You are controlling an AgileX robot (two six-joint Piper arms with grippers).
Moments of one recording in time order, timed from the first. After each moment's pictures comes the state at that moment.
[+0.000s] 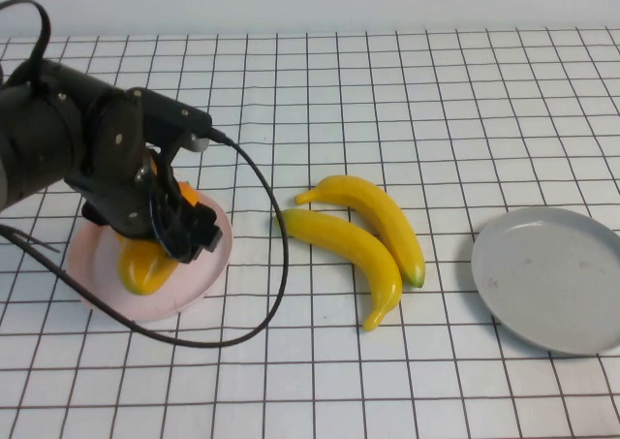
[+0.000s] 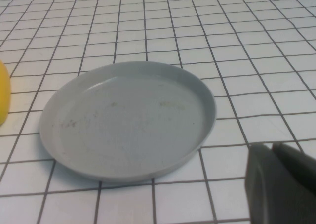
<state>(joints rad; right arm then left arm) -0.01 -0.02 0.03 0.07 0.34 0.03 -0.43 1.66 -1.22 0.16 0.84 -0.01</state>
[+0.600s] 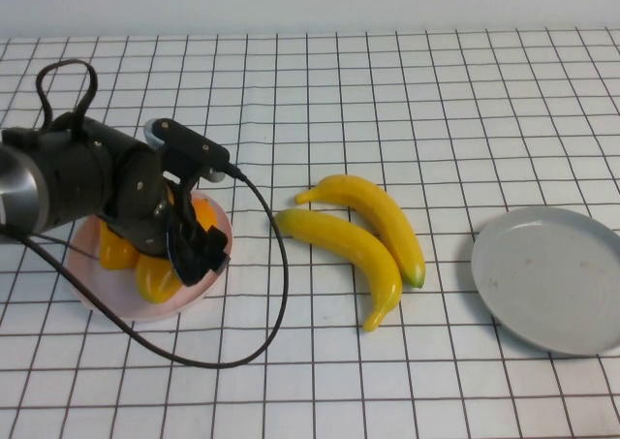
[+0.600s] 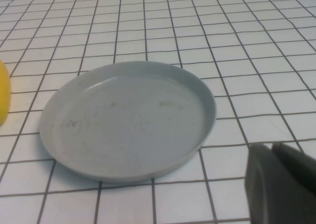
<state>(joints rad) -0.01 -0.02 0.03 0.07 0.34 0.03 -0.41 1.75 -1.13 0.19 0.59 0.07</state>
